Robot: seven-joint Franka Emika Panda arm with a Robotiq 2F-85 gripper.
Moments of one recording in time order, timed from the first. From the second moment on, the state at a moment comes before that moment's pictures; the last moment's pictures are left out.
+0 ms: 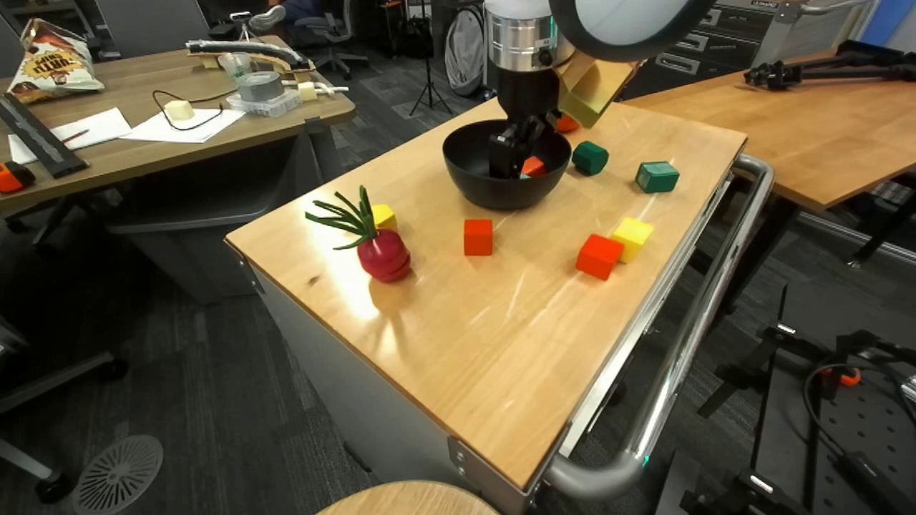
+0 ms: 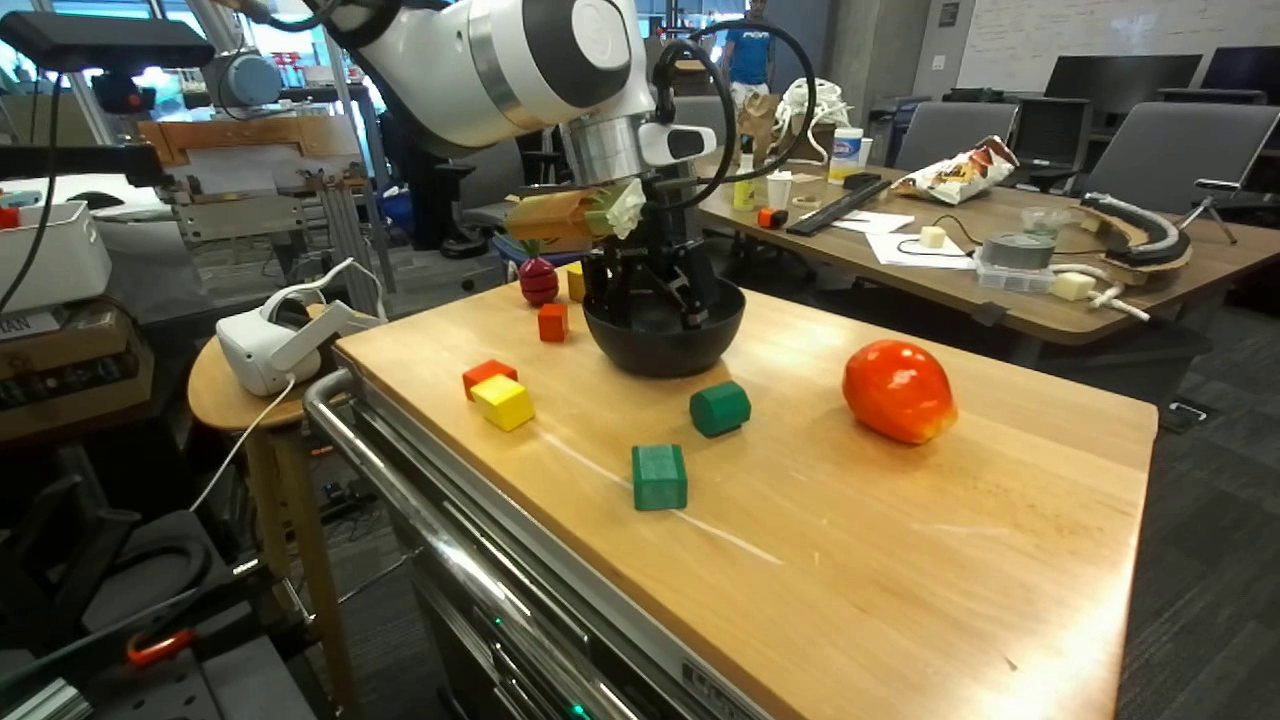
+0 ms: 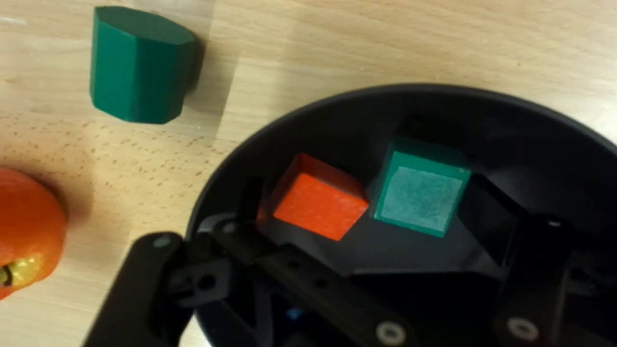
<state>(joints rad) 0.04 0.24 -0.02 -2.14 -0.39 2.40 0.24</state>
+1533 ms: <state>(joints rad) 0.08 0.11 0.04 -2.07 -0.27 2.34 0.21</state>
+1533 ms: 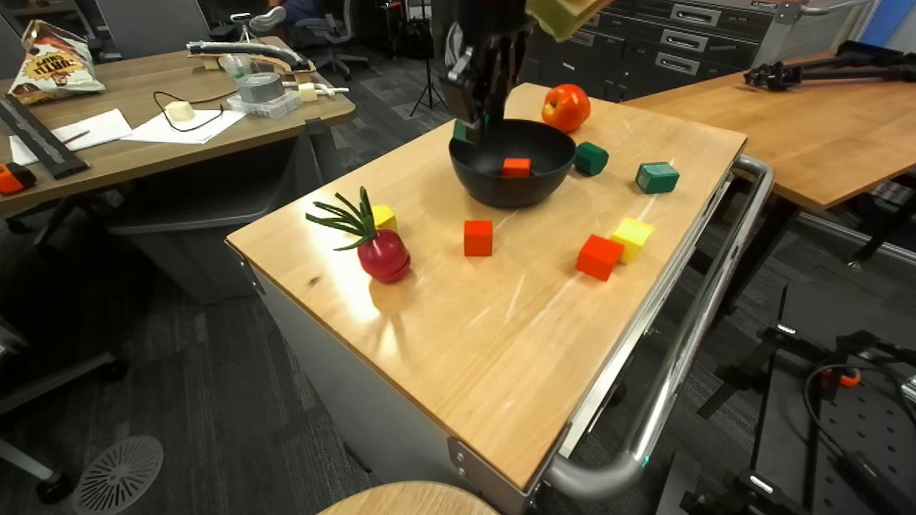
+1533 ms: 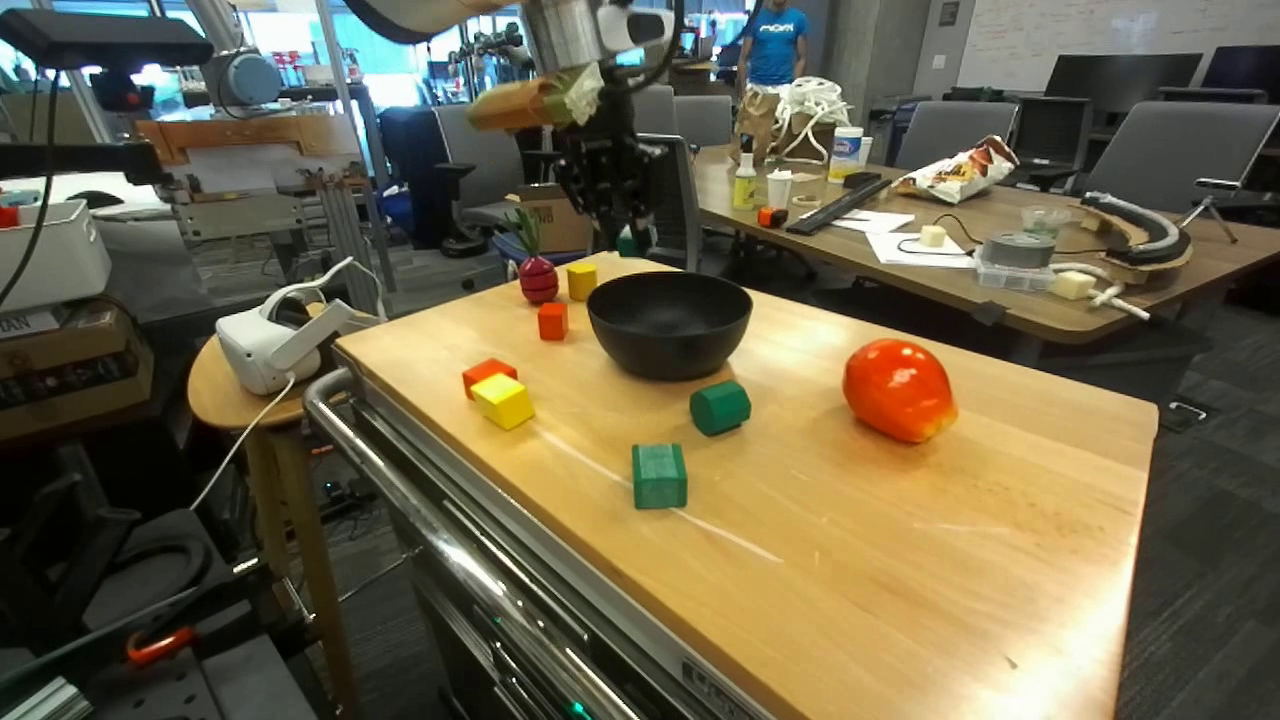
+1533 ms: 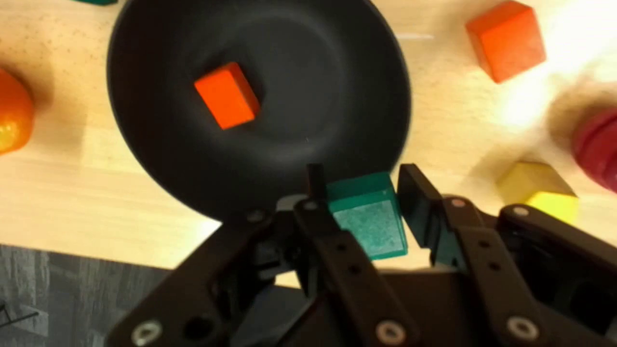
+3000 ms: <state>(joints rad) 0.18 0.23 0.18 -2.12 -0.17 2.05 -0.02</state>
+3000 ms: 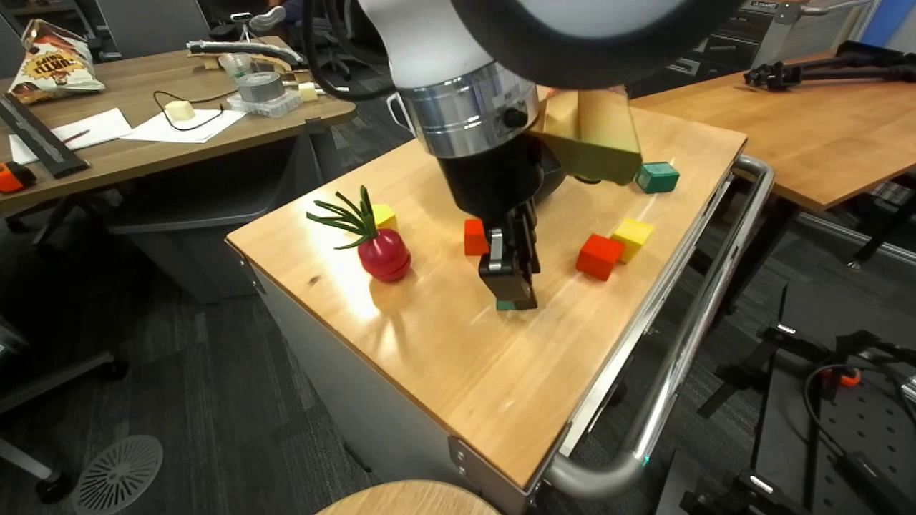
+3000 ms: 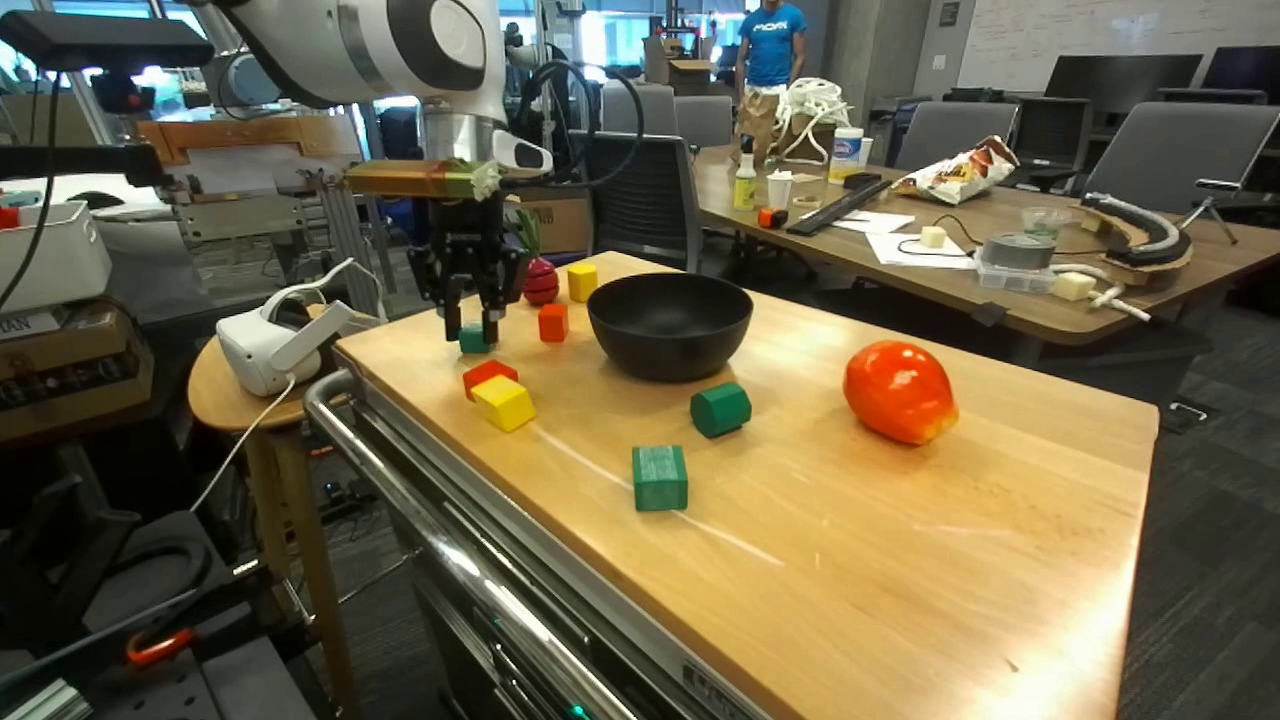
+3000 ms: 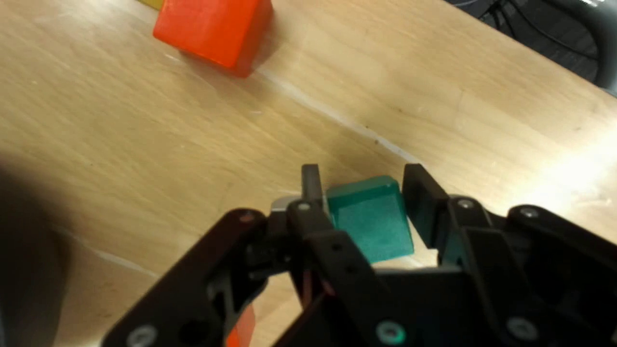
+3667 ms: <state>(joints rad) 0.16 -0.05 0.16 -2.13 -0.23 2.17 -0.05</state>
